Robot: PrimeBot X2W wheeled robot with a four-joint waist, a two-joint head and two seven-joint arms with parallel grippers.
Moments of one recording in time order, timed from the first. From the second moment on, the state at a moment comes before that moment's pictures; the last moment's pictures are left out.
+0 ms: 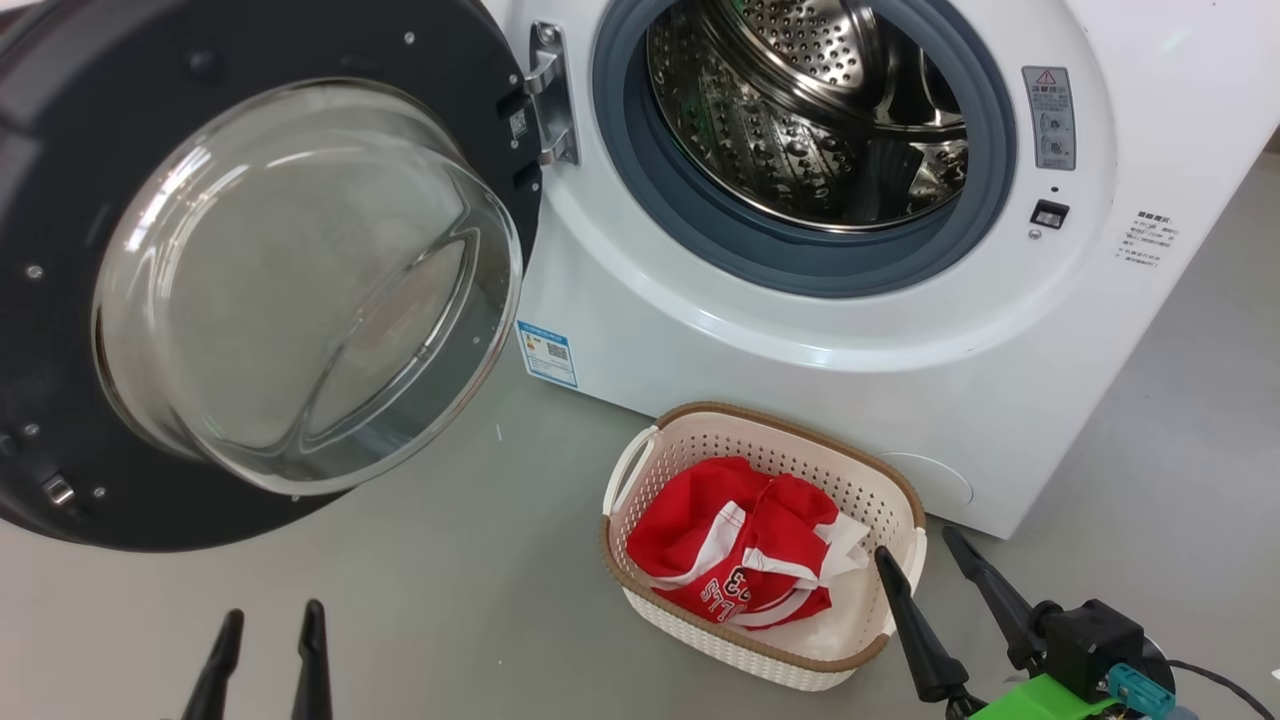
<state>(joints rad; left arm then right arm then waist) 0.11 0.05 0.10 0.13 -0.28 -0.11 -0.26 0.03 -0.09 0.17 0.24 0.33 0.12 -0.26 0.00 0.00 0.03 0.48</state>
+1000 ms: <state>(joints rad) -0.56 0.50 0.38 0.21 -0.66 -0.13 -0.26 -0.02 -0.10 0.18 0.23 0.32 0.12 -0.26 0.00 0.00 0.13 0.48</state>
